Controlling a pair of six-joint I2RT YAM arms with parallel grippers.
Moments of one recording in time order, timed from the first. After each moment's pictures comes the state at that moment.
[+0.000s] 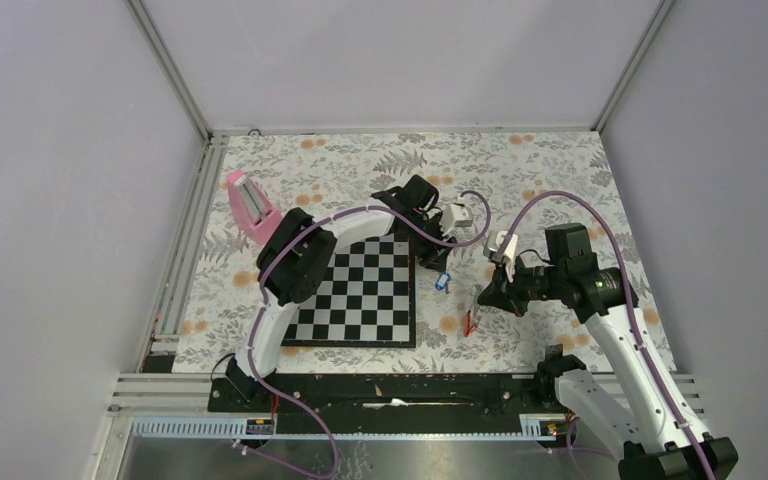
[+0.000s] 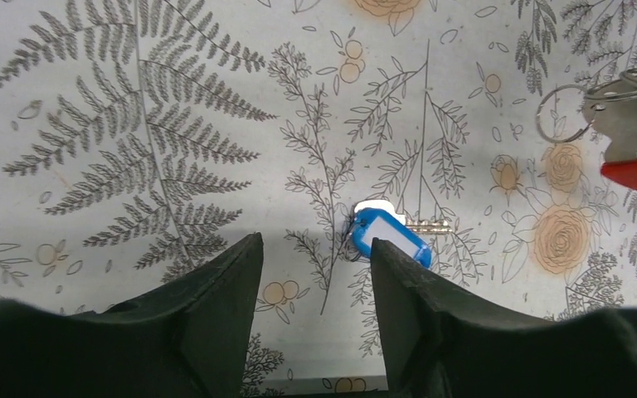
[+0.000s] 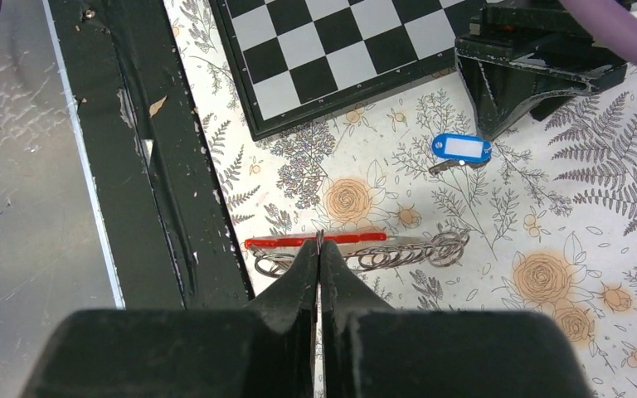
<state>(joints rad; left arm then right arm) -0.74 2.22 1.66 -0.44 0.66 0.42 0.23 0.81 0.82 -0.95 -0.85 -0.64</state>
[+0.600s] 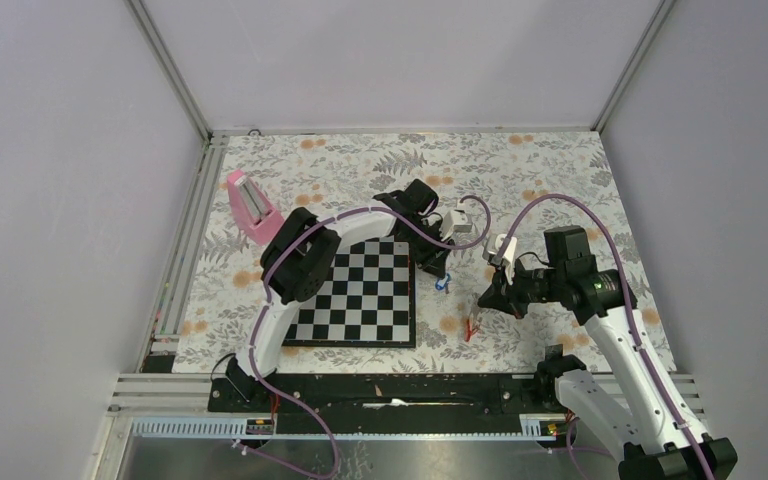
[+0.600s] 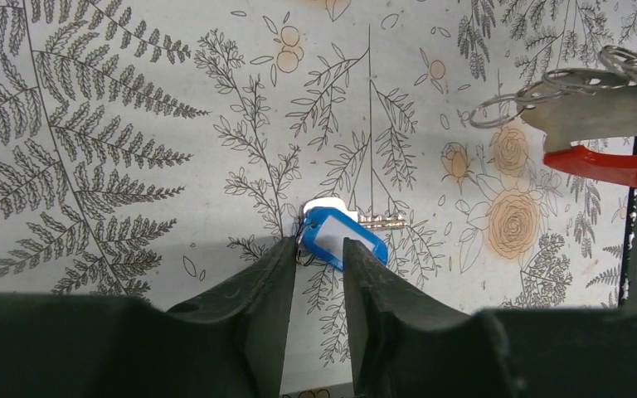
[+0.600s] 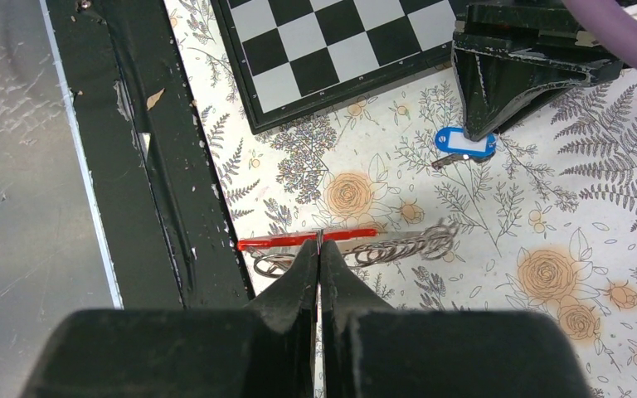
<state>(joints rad) -0.74 2.25 1.66 -0.50 0.77 0.43 0.23 0.81 0.80 -0.95 -0.85 -0.66</state>
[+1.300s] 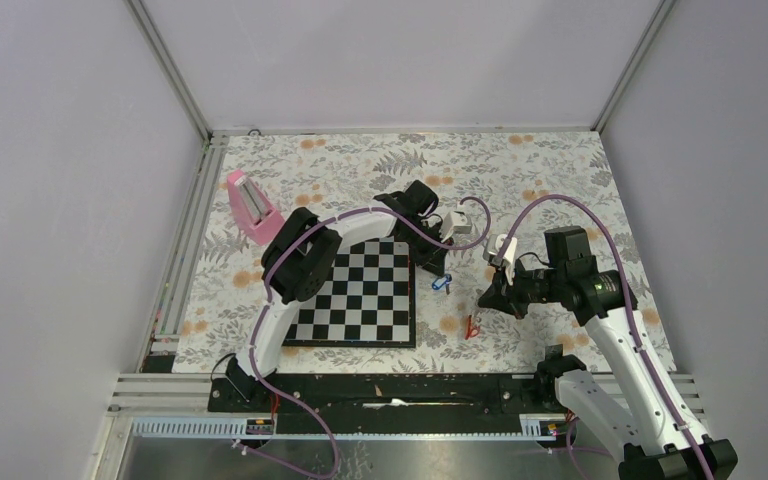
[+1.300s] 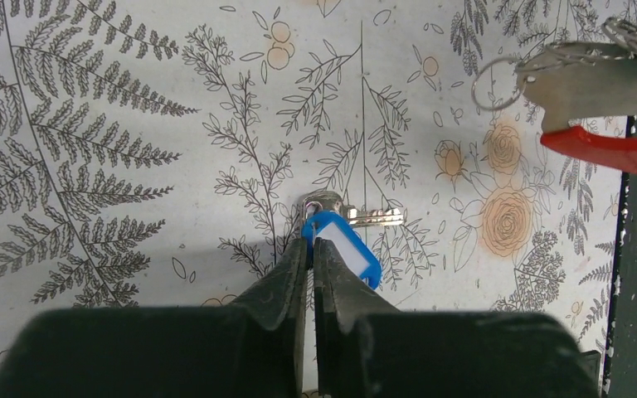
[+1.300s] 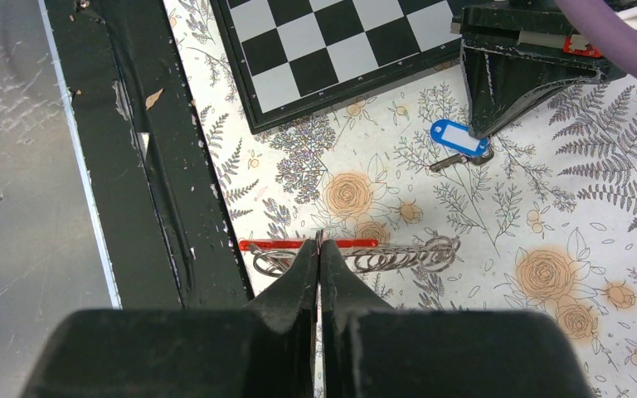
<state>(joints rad) -0.74 2.25 1.66 -0.51 0.79 0.42 0.23 0.80 0.80 -0.95 -0.85 -0.66</state>
